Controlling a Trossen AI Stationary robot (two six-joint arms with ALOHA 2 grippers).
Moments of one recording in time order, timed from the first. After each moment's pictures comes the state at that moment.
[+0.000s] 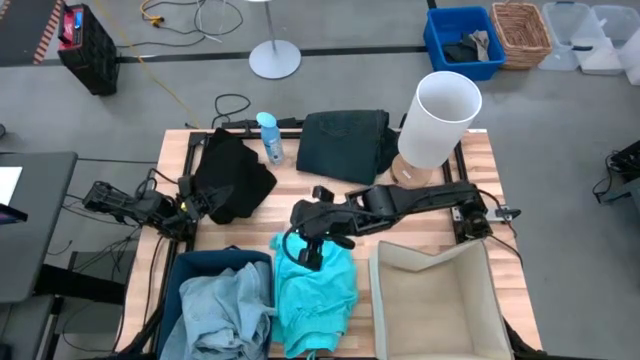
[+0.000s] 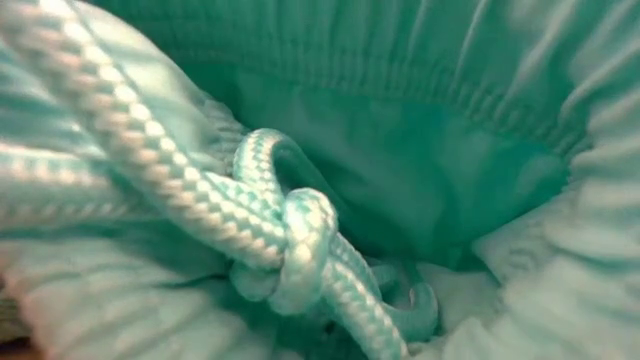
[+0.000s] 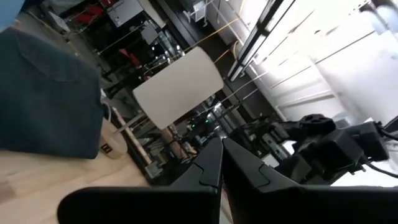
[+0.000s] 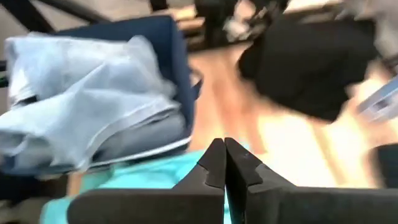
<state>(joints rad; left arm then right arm) -0.31 0.01 0.07 0.38 -0.68 -0.75 0.24 2.03 2.30 -1.00 0.27 0.34</state>
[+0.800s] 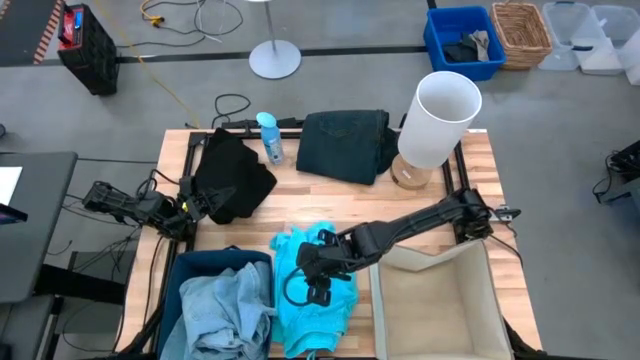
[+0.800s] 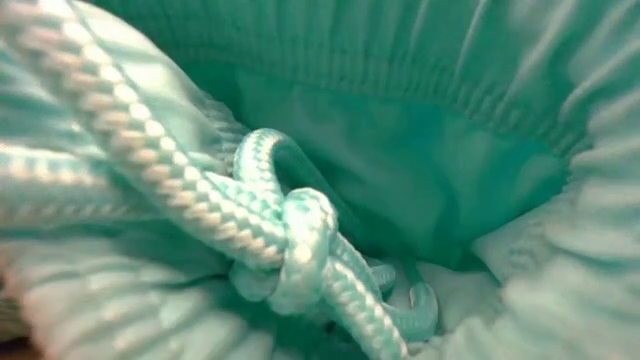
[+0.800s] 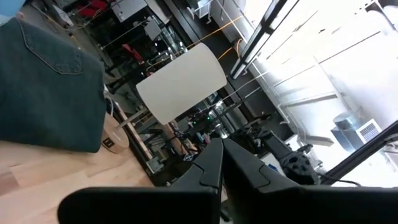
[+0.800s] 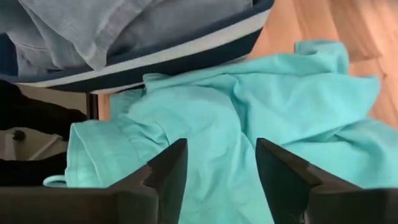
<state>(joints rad) -0.31 0.01 0.07 0.35 -0.68 -0.78 0.33 2.03 1.91 -0.82 0.08 0.52</state>
